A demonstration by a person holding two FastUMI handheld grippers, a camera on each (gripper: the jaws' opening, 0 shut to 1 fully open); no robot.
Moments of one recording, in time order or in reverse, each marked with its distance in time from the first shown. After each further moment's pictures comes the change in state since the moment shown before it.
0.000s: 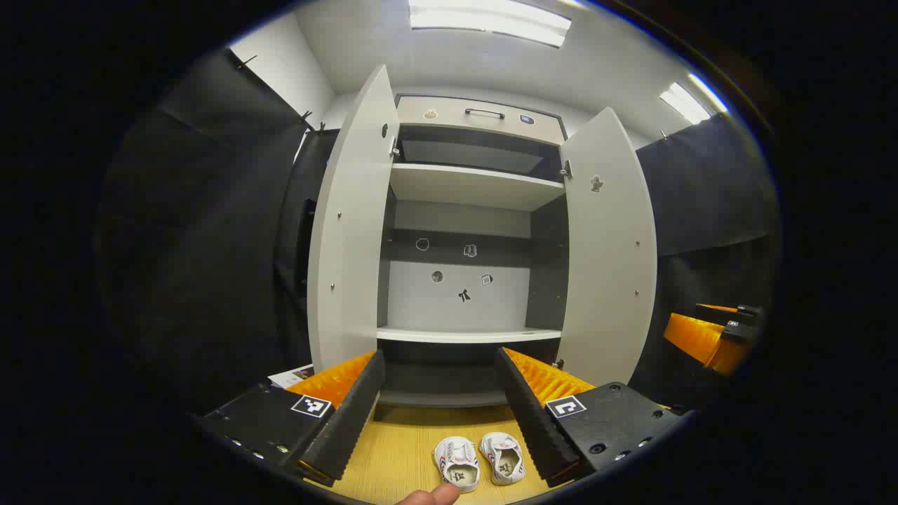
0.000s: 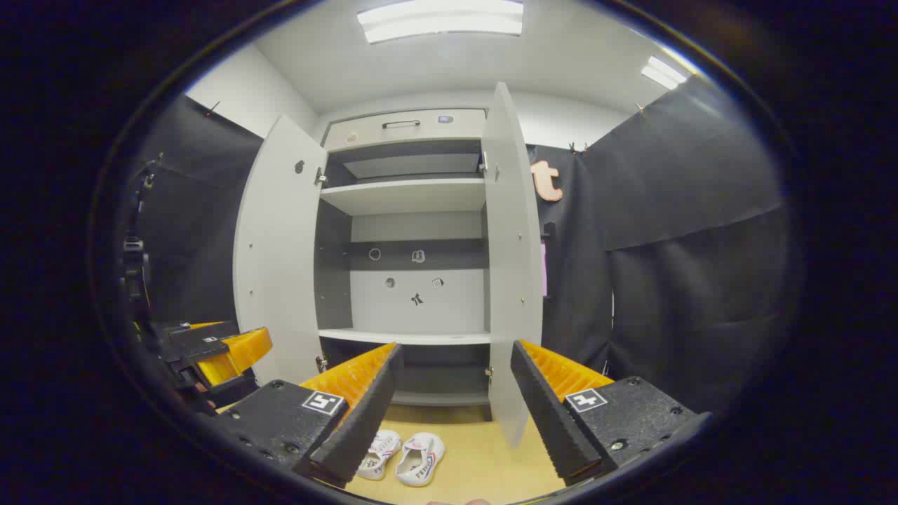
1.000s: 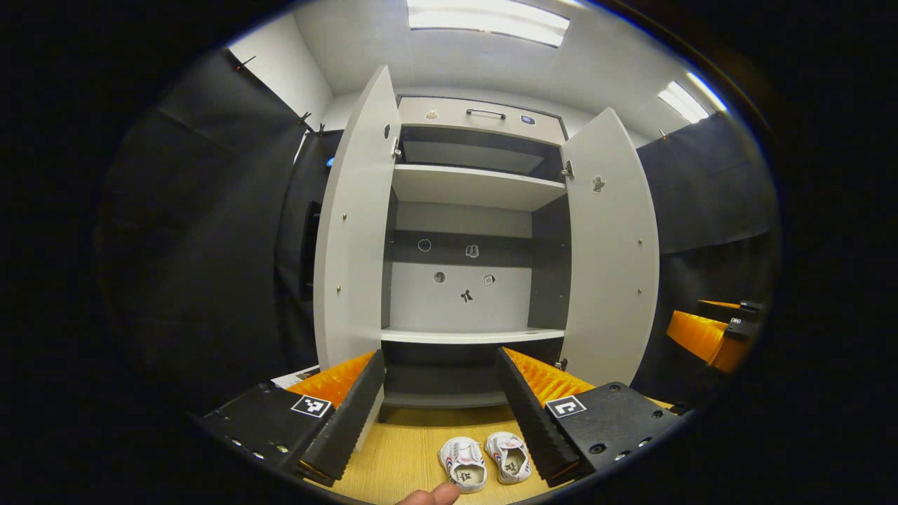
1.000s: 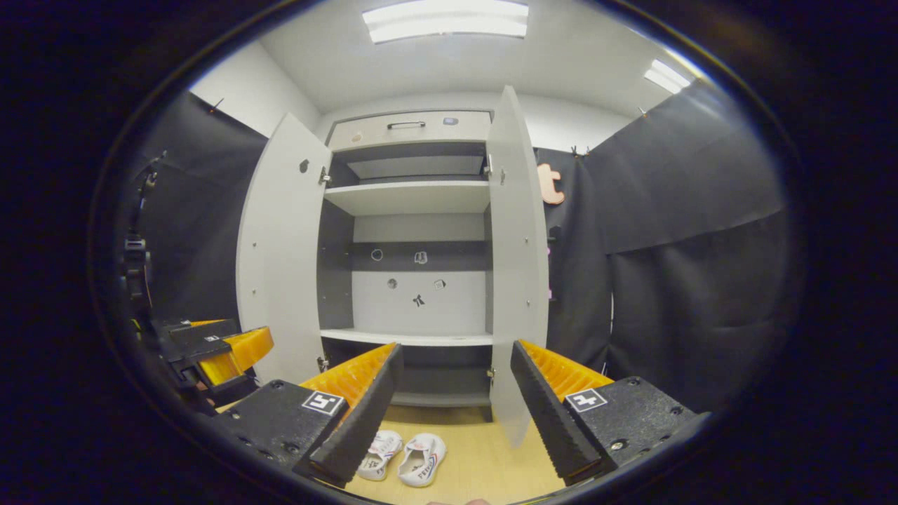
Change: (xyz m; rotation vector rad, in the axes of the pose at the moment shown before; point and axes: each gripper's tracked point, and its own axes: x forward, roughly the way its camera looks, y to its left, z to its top) left arm 0.001 0.008 0.001 0.008 -0.005 -0.008; right arm -0.002 0.012 0.001 -0.014 -0.006 -0.002
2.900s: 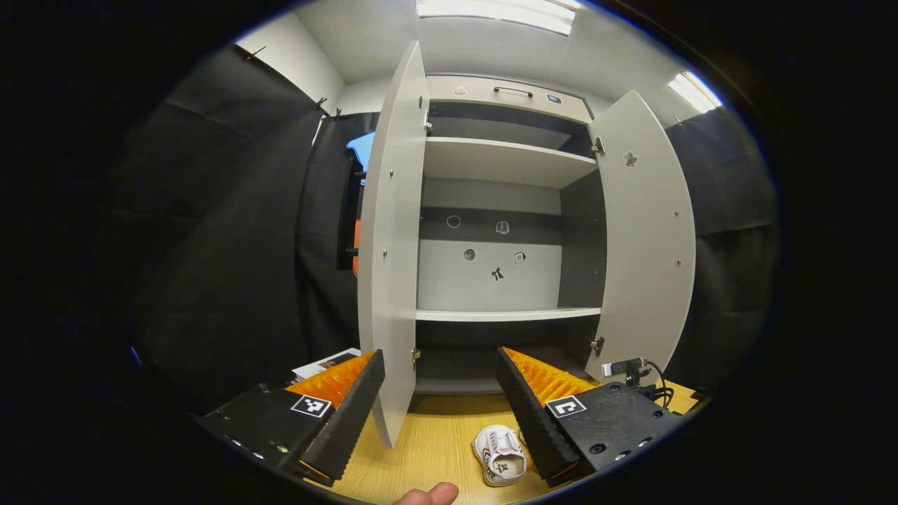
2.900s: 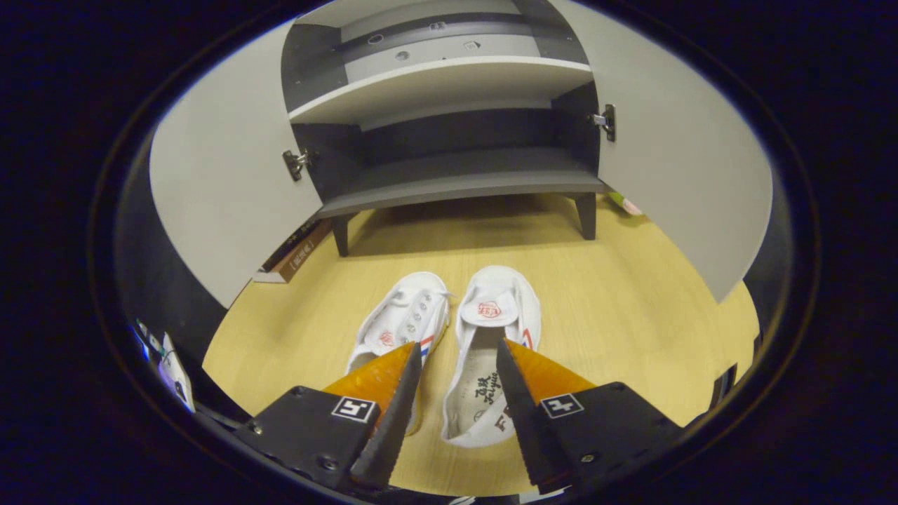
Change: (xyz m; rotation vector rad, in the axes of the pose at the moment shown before) left arm 0.012 0.065 -0.047 0.011 0.077 0.070; right arm 0.102 0.089 -0.364 0.099 0.841 0.136
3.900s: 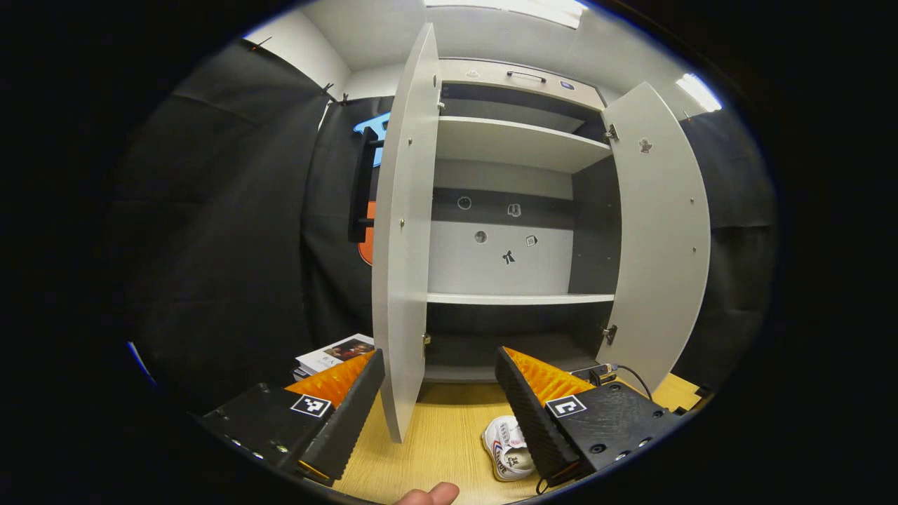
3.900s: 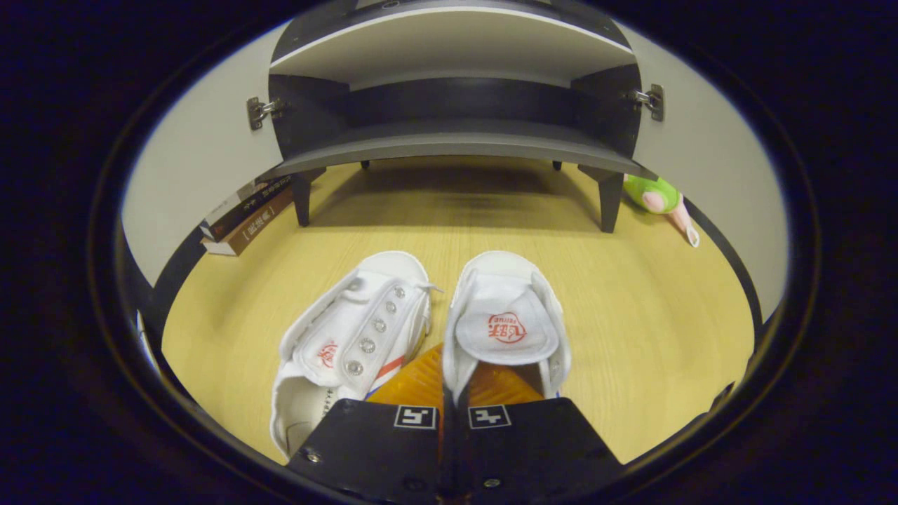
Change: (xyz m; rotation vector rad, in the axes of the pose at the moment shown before) left arm 0.013 0.015 -0.023 -0.014 0.056 0.014; right arm 0.073 -0.009 -0.010 -0.065 0.048 -0.083
